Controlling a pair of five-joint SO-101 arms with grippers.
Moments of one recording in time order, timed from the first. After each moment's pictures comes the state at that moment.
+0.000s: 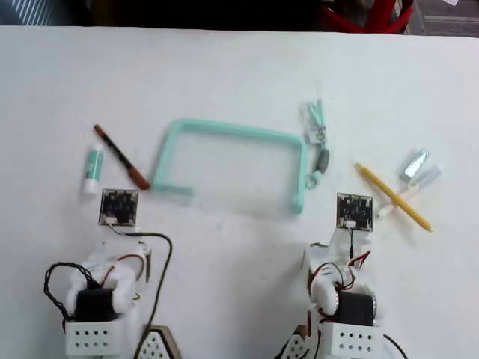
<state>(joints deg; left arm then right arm) -8.3 -104.1 97.1 73.5 -2.9 1.4 -102.9 96.4 72.2 0.1</state>
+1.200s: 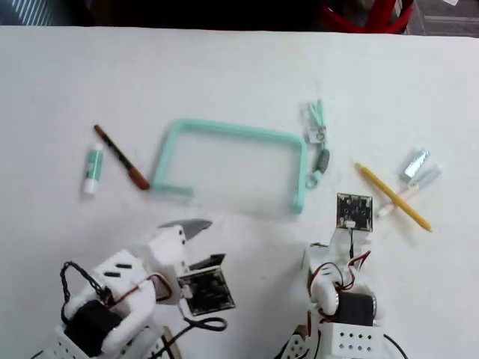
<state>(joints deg) 32.3 -99.8 75.7 69.0 -42.2 1.4 -102.9 96.4 72.2 0.1</state>
